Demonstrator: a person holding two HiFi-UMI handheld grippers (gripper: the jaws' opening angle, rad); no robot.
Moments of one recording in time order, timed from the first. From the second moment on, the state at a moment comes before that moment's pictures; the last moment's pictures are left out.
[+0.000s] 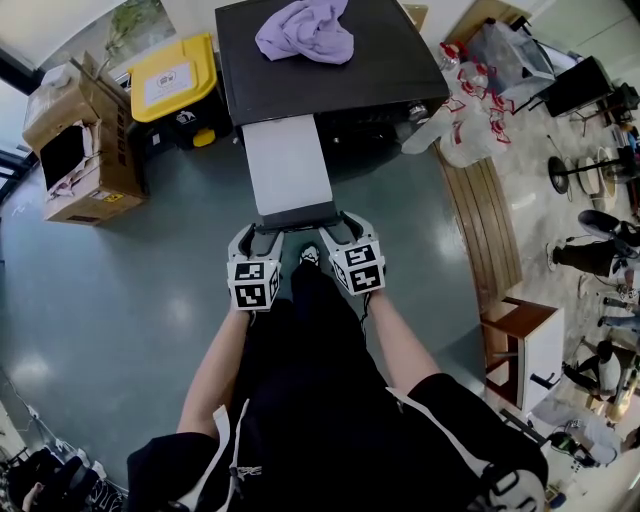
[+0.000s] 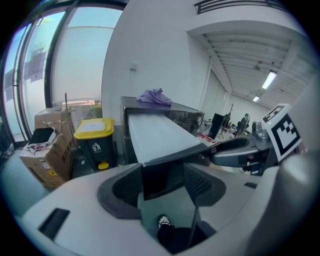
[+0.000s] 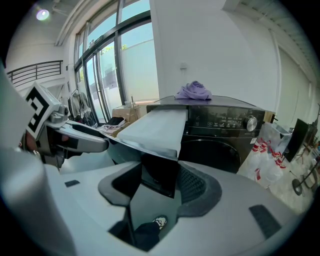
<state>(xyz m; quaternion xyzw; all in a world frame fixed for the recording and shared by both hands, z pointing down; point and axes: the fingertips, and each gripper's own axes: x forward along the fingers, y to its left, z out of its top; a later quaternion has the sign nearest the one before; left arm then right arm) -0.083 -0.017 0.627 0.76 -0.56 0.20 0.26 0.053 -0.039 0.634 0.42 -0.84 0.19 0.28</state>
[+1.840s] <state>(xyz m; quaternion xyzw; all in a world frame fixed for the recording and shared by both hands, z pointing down) -0.053 0.068 0.587 0.77 -0.53 0.15 0.32 0.060 0.049 0.588 0.39 -0.84 0.21 0.30</state>
